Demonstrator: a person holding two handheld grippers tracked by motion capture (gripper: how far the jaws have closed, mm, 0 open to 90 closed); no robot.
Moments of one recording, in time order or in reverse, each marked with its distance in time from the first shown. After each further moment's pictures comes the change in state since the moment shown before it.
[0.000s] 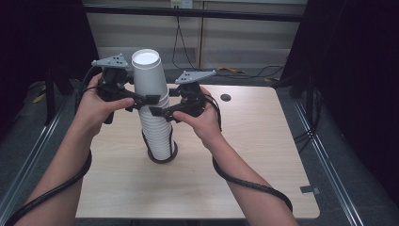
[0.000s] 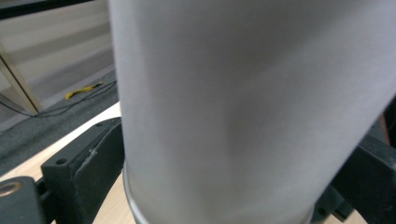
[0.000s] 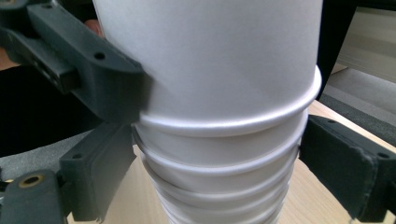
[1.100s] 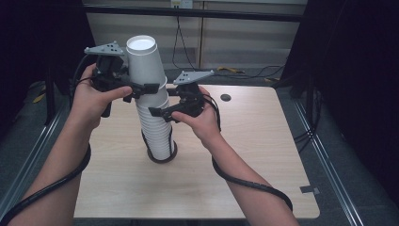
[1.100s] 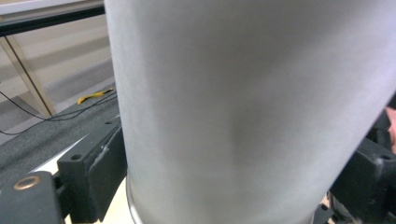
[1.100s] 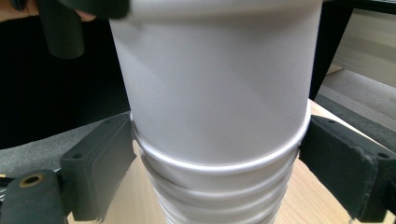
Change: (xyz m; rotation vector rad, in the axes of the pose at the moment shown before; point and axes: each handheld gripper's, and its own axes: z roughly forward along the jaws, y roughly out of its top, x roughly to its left) left arm -0.005 0.027 -0.018 -0.028 0.041 -0.020; right arm 0.002 0.001 0.002 0.014 -0.013 -0.025
